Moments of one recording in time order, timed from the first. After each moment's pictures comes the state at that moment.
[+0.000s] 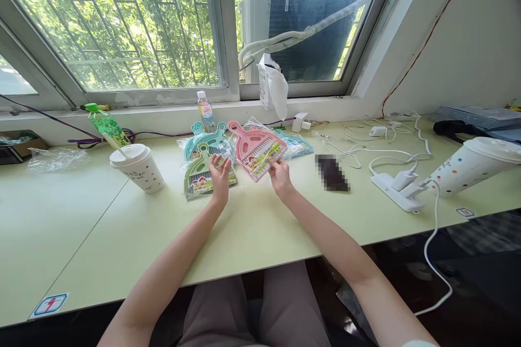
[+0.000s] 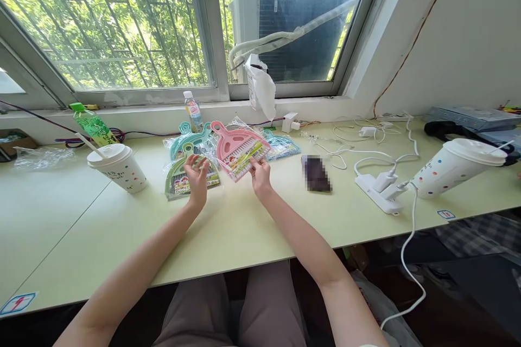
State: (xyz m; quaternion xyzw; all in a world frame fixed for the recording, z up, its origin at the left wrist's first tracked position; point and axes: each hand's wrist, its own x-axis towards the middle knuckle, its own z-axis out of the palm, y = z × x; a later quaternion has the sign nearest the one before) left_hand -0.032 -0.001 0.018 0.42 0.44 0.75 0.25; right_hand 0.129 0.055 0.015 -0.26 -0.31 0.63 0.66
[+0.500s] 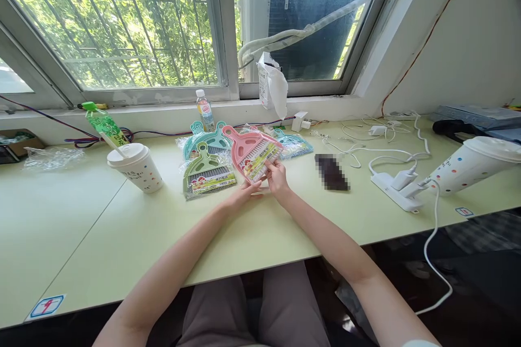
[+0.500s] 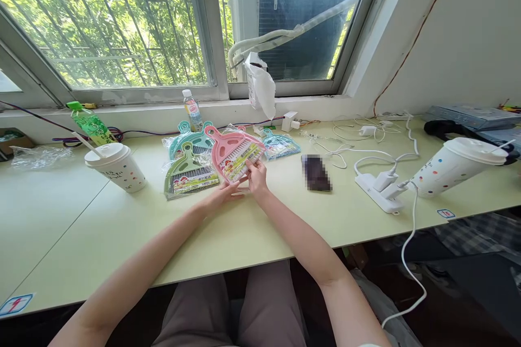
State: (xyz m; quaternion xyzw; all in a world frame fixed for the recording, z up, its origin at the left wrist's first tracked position) left_hand -0.005 -0.014 -0.003 0.45 0.37 0.47 0.66; right_hand 0.120 0.050 0.008 -0.27 -0.32 0.63 0.65
